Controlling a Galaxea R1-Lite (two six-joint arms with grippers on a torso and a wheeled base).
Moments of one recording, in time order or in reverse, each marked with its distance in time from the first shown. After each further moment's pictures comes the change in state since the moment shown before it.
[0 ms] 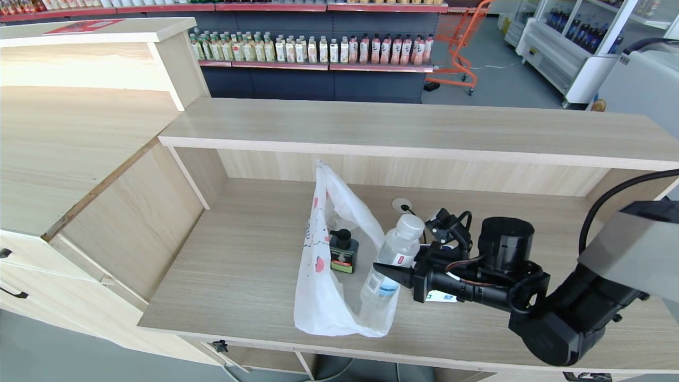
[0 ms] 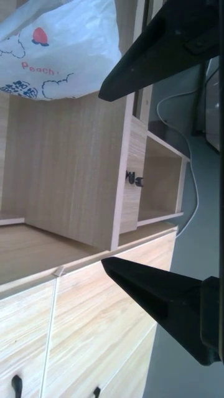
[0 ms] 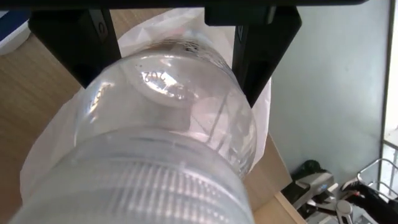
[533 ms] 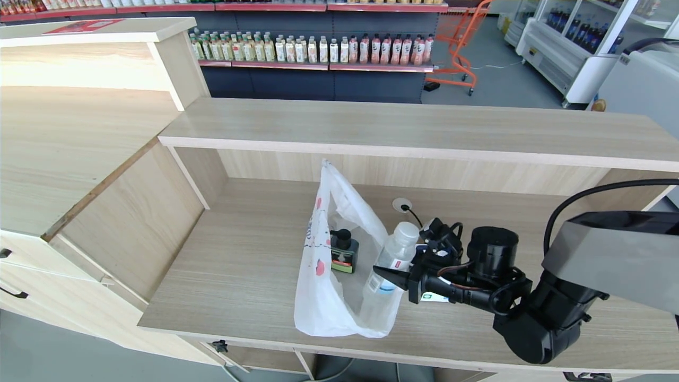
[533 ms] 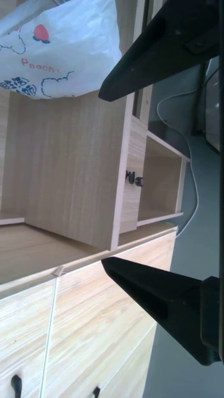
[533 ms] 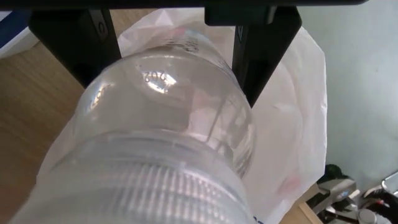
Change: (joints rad) left arm 0.000 0.000 0.000 0.000 0.000 0.000; right arm -0.031 0.132 -0.033 -0.107 -0.002 -0.058
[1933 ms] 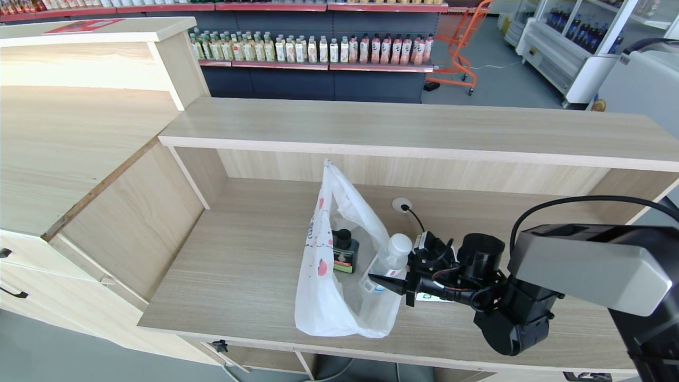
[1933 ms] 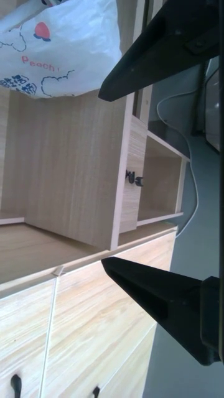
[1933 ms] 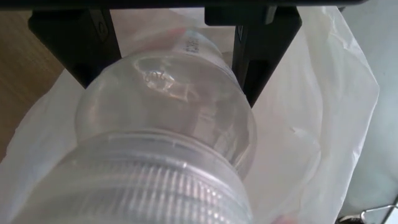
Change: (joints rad) left arm 0.000 0.000 0.000 0.000 0.000 0.000; right arm -0.053 0.193 -0.130 -0.149 0.228 -0.180
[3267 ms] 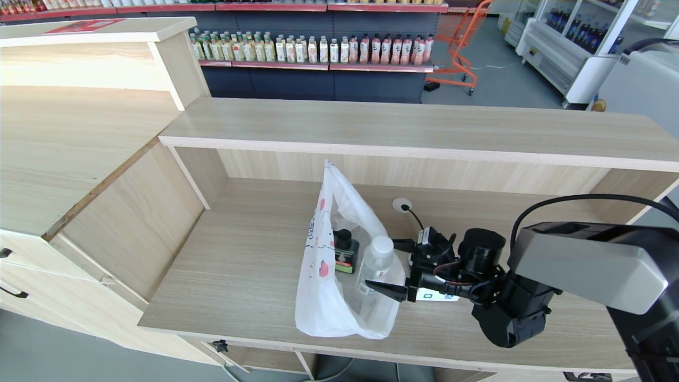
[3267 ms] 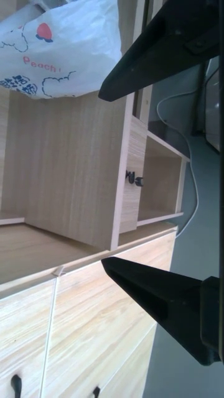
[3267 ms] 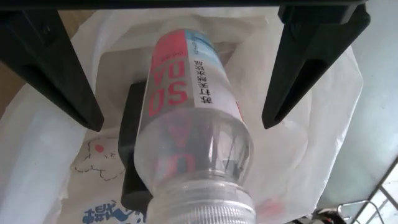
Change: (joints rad) left arm 0.000 0.000 0.000 0.000 0.000 0.000; right arm -0.026 0.012 -0.050 0.001 0.094 0.036
